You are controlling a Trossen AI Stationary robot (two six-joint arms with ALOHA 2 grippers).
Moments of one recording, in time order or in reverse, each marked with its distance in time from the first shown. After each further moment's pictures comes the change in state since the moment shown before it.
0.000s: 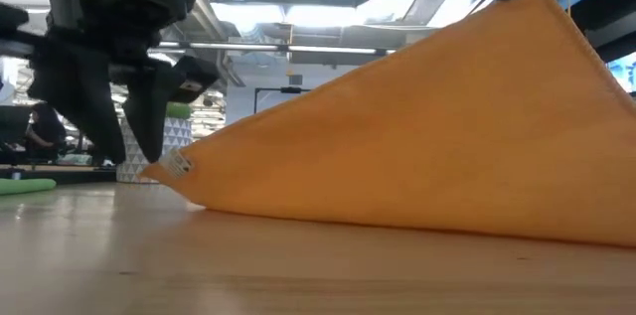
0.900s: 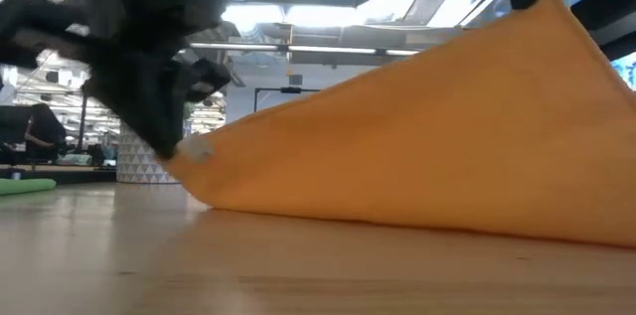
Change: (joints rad) left arm 0.045 0.036 0.069 -0.045 -0.038 -0.114; right arm 0.000 0.000 0.000 -0.068 0.004 0.037
